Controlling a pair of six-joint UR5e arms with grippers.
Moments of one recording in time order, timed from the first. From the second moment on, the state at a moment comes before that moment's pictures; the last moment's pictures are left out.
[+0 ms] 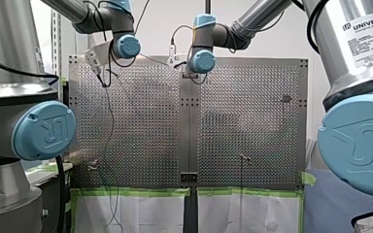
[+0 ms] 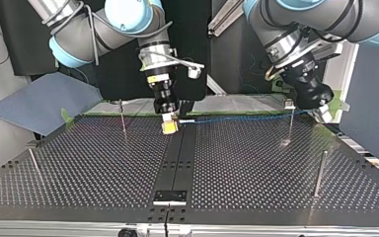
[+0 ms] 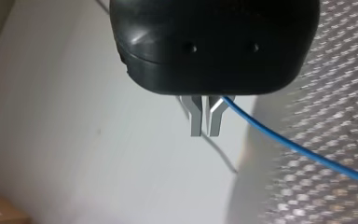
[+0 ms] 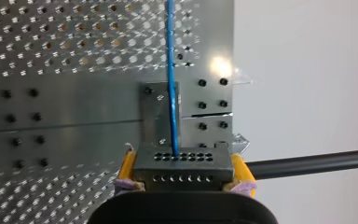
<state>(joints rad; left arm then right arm) -0.33 -1.35 -1.90 -2.68 -2.43 -1.80 2.40 -1.24 1.44 -0.39 1.78 1.56</state>
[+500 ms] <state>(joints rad) -0.21 -1.30 -1.78 -2.77 -2.32 -1.87 2.40 -1.24 1.31 -0.35 1.77 1.56</state>
